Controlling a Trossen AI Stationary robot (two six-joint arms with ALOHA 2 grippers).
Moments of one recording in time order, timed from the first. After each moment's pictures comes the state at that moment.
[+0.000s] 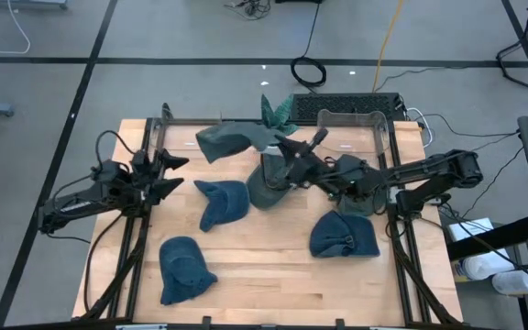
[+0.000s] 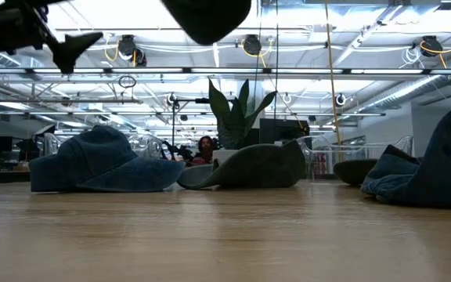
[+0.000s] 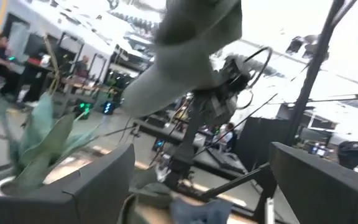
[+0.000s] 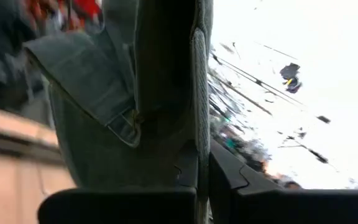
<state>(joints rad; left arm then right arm) 0.28 0.01 0.13 0.22 0.18 -0.43 0.09 1.48 1.07 0.73 0.74 -0.95</state>
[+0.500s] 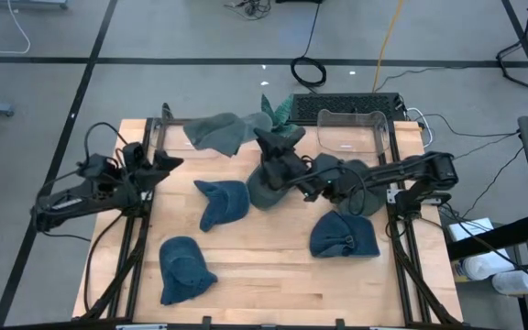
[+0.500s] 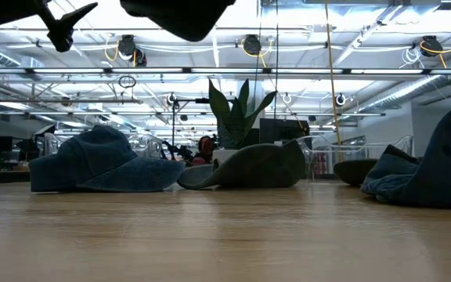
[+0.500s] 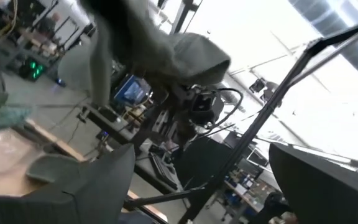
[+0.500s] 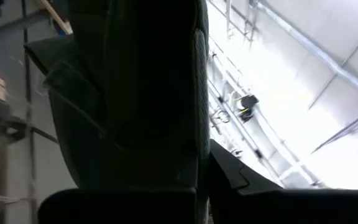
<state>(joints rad) 0.28 0.11 0.28 0.22 0.24 -0.82 0.10 1.68 1.33 0.77 0.78 -1.44</state>
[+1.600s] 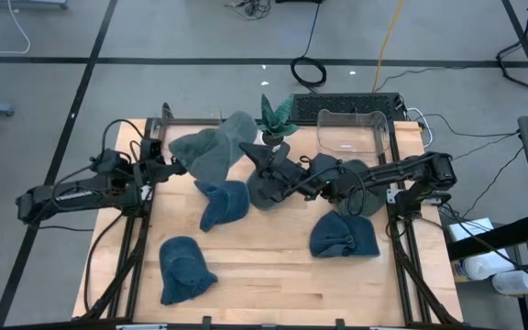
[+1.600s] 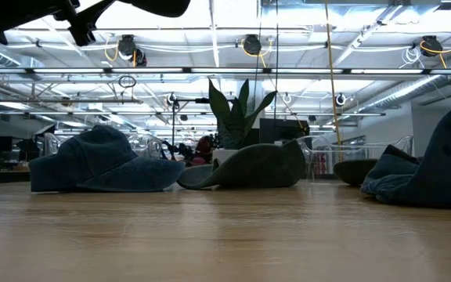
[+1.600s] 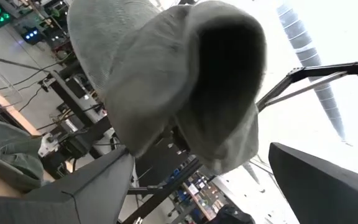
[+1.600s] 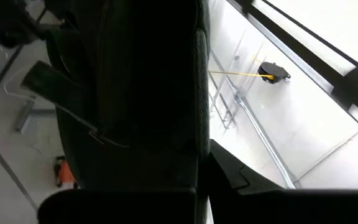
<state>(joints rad) 0.28 0.40 0.29 0.55 0.30 -1.08 0.10 1.69 1.35 0.74 0.49 -1.84</state>
